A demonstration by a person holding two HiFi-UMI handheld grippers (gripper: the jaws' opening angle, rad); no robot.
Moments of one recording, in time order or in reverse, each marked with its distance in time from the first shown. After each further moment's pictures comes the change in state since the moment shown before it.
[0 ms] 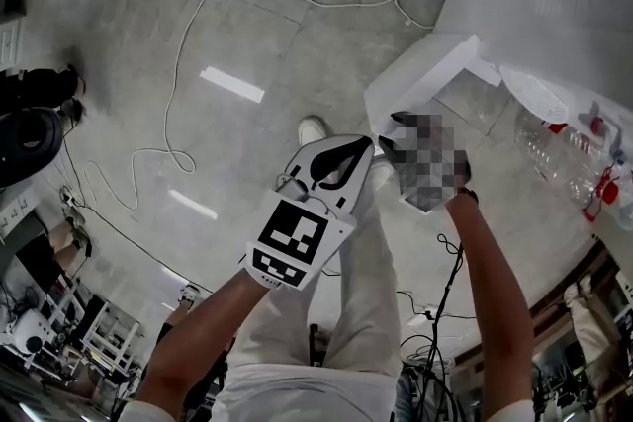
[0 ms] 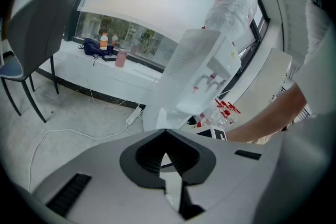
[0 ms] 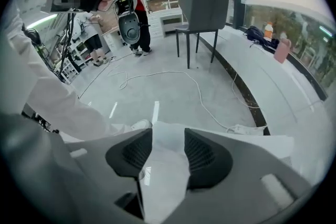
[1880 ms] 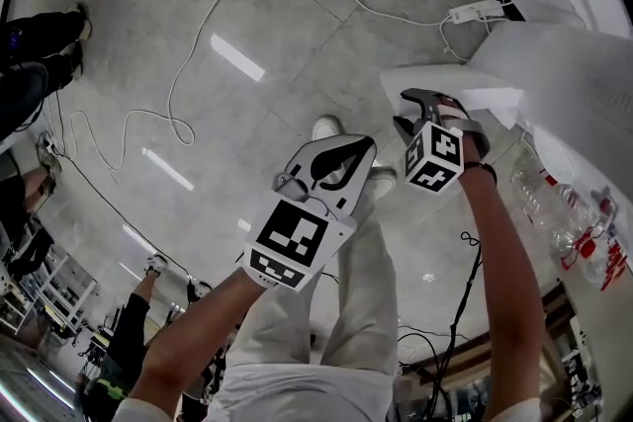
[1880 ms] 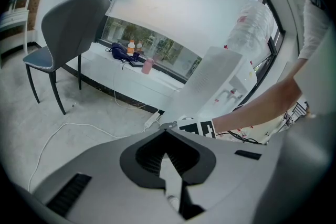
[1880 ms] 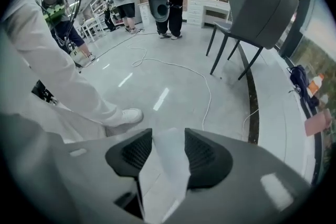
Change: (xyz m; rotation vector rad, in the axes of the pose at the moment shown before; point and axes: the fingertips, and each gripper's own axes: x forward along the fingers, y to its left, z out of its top) left arm -0.051 0.083 -0.001 -0.136 -0.089 0.117; right arm 0.057 -0.033 0.080 -0.463 0.157 0.073
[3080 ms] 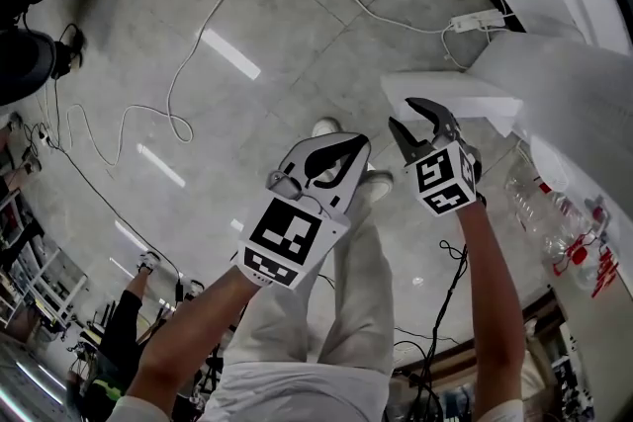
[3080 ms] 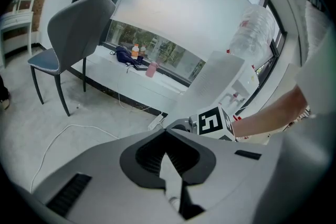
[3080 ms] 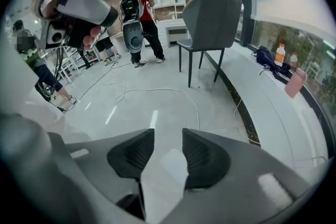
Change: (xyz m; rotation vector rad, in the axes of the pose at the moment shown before) left arm -0.015 0.017 0.009 -0.016 -0.027 0.023; right arm -0.049 -0.019 0.044 0.371 -0.247 -0.102
